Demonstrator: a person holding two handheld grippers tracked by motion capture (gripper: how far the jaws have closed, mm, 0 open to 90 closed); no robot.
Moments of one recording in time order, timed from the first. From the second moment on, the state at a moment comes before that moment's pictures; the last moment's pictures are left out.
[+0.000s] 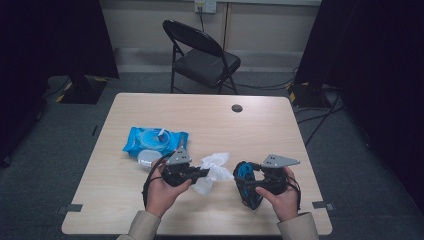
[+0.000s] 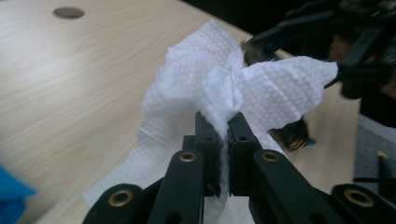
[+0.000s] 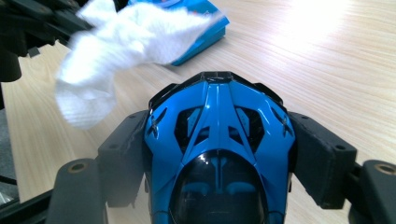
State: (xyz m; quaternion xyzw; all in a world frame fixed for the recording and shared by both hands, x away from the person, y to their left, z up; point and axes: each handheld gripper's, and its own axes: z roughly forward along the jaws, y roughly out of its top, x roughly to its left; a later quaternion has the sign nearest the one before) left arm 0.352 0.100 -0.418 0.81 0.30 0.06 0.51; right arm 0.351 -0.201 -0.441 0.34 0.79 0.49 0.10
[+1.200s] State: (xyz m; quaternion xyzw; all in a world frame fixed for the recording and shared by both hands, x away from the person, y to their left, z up) left arm 0.374 0.031 -0.396 0.82 0.25 0.07 0.50; right arm 0.346 -0.186 -0.436 0.31 0.81 0.49 0.10
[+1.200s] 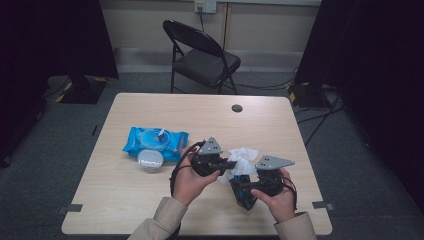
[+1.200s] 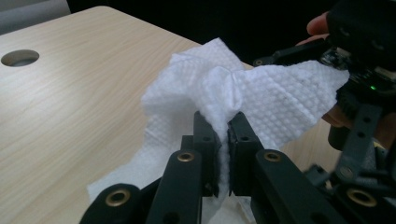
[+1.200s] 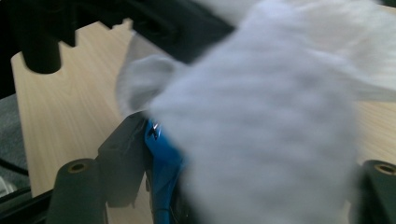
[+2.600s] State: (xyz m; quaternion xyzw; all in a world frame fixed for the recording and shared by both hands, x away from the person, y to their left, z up) left arm 0.363 0.075 -0.419 0.83 0.26 0.04 0.49; right arm 0.349 -0.196 -0.434 0.32 0.80 0.50 0.11
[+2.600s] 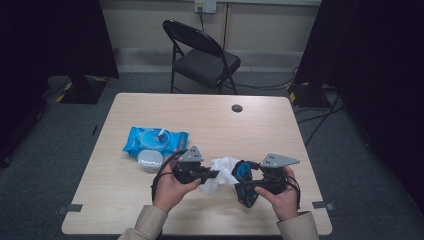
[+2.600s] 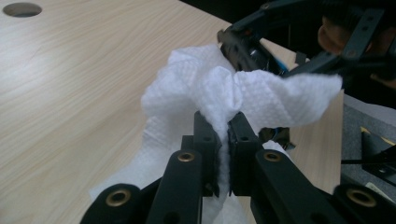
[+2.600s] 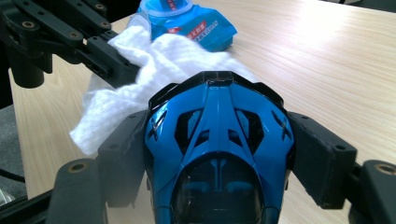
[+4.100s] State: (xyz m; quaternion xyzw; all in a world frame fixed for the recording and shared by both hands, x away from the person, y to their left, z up) left arm 0.391 0.032 -0.389 0.81 0.27 0.06 0.53; right arm 0.343 -0.185 -0.425 0.29 0.80 0.51 0.10
